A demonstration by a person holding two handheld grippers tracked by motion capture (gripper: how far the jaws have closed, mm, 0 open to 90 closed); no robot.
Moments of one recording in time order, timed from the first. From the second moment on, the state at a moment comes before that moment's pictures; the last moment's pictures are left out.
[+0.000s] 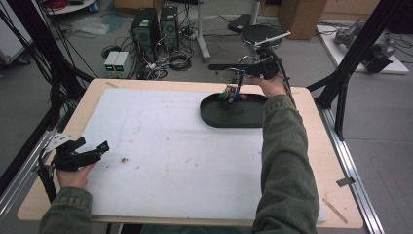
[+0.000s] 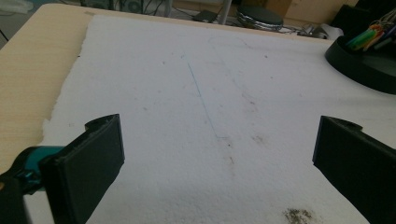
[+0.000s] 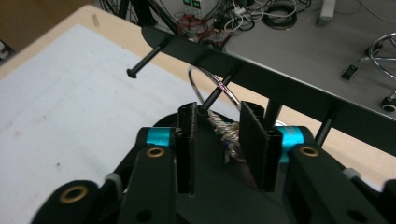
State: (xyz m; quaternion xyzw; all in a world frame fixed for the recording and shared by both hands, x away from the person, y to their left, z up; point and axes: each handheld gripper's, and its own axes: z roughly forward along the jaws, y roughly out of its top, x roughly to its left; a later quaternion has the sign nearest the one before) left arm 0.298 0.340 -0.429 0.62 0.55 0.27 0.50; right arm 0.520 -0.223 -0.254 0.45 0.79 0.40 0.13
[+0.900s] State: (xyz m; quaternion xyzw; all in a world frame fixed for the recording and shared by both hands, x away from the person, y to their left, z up) left arm 0.298 0.340 -0.429 0.61 0.55 0.27 0.50; right arm 0.497 -0.222 -0.258 0.48 0.77 0.40 0.14
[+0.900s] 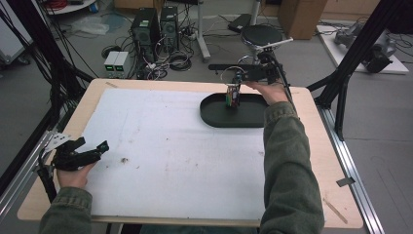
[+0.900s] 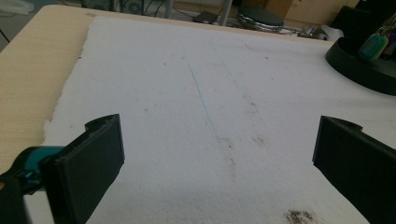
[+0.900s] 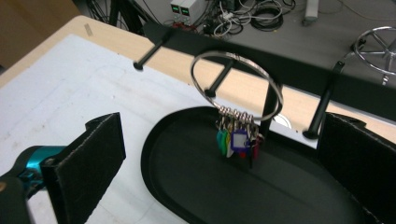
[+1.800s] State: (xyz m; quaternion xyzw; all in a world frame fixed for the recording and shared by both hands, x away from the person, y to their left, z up) left arm 0.298 0.340 -0.430 0.62 0.55 0.27 0.50; right arm 0.446 -0.249 -0.288 0.50 0.76 0.38 0.15
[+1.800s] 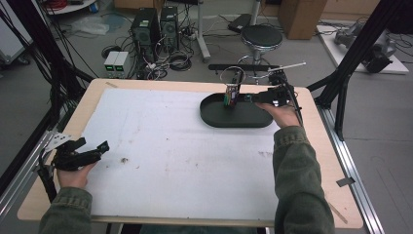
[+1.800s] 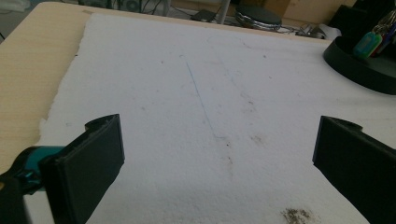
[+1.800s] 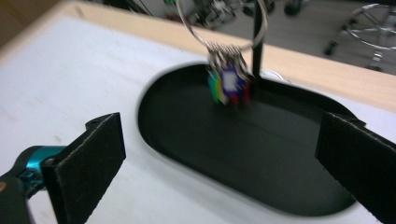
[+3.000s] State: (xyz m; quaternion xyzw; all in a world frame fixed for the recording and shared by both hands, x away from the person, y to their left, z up) left arm 0.298 0.341 -0.429 0.62 0.55 0.27 0.50; right arm 0.373 -0.270 -0.340 0.48 0.74 0.43 0.17
